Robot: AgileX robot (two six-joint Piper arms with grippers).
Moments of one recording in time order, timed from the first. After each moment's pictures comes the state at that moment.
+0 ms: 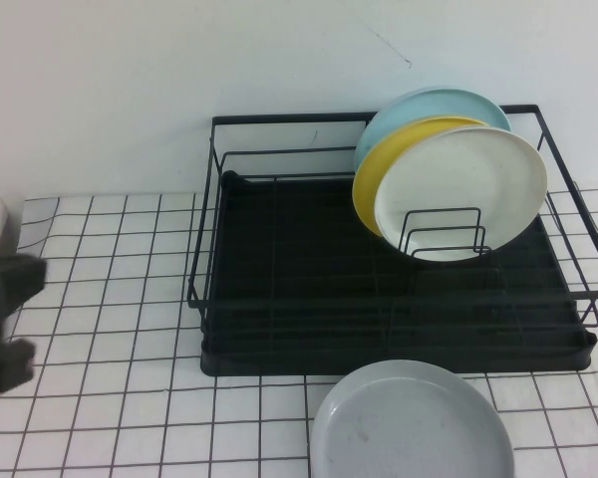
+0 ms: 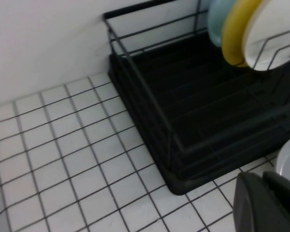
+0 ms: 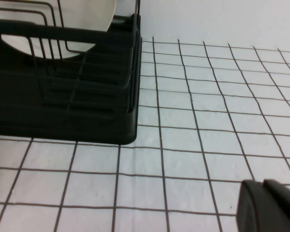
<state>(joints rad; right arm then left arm) -0.04 -0.01 0.02 0.05 0.41 -0.16 -0.15 0.72 -0.86 -0.39 0.77 0.38</state>
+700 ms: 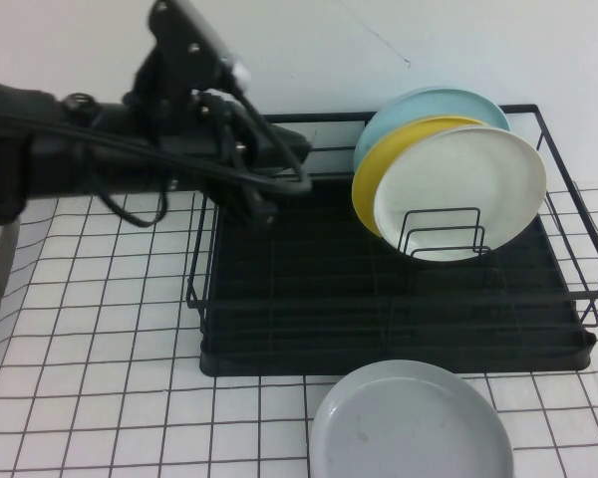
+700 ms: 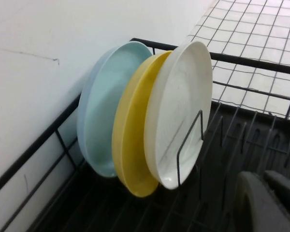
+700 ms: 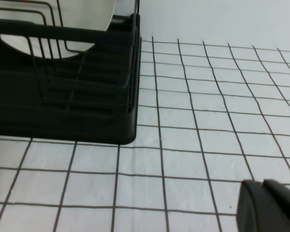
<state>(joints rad) -0.04 -0.01 0.02 0.05 0.41 -0.16 -0.29 1.51 -1.21 -1.29 0.70 1.61</state>
